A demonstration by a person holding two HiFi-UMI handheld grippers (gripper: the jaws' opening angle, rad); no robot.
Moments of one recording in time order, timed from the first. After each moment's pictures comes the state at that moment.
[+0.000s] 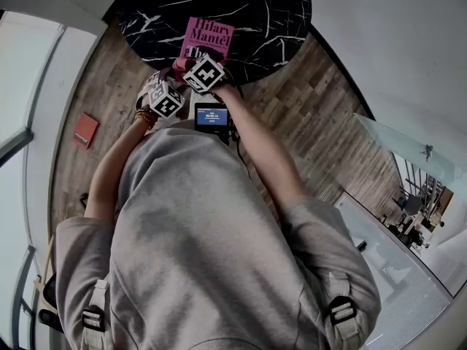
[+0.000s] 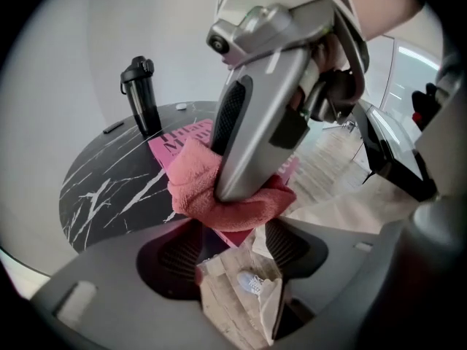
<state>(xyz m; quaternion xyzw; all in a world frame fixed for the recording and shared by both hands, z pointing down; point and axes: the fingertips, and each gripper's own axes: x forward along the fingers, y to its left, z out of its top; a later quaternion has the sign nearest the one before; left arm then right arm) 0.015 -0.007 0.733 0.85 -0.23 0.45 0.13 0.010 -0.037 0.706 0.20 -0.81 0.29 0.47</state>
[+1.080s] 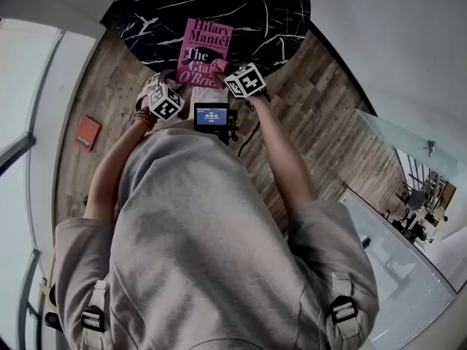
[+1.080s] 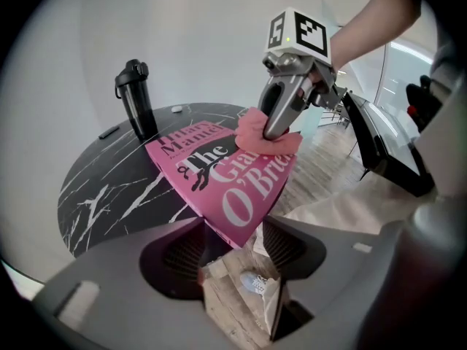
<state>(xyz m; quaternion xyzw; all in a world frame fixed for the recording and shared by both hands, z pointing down) 0.015 -0.008 0.733 0.86 -0.21 0.45 0.11 0.144 -0.028 0.706 0.29 -0.77 0.32 0.46</state>
